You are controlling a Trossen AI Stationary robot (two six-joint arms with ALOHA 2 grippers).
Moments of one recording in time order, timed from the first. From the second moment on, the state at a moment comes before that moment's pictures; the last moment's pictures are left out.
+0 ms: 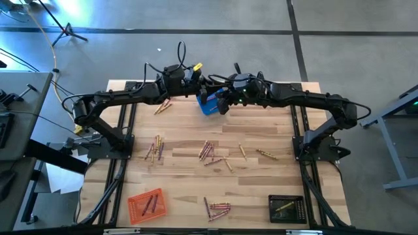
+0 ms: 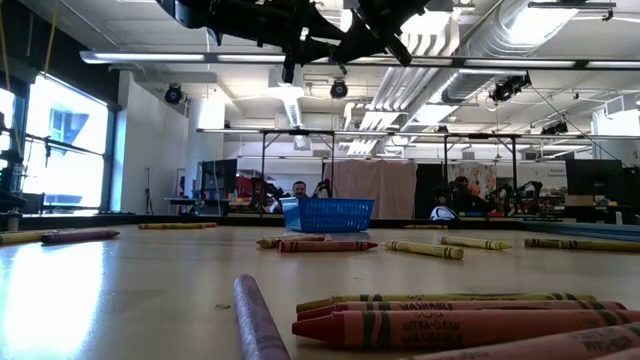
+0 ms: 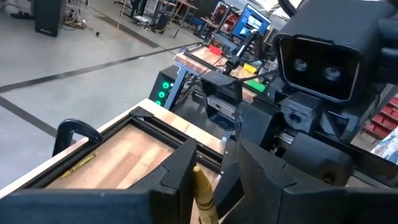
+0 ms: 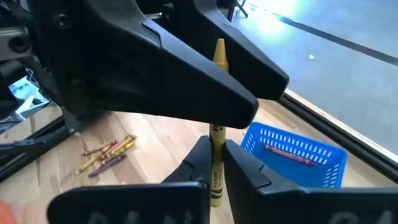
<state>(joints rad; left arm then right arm) 0.41 1.53 1.16 0.29 0.21 -0.42 -0.23 1.52 1.42 -0.45 0.19 0.41</state>
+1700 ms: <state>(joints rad) 0.61 1.53 1.16 0.15 0.50 -0.31 0.86 1.49 1.43 -1.19 -0.20 2.19</state>
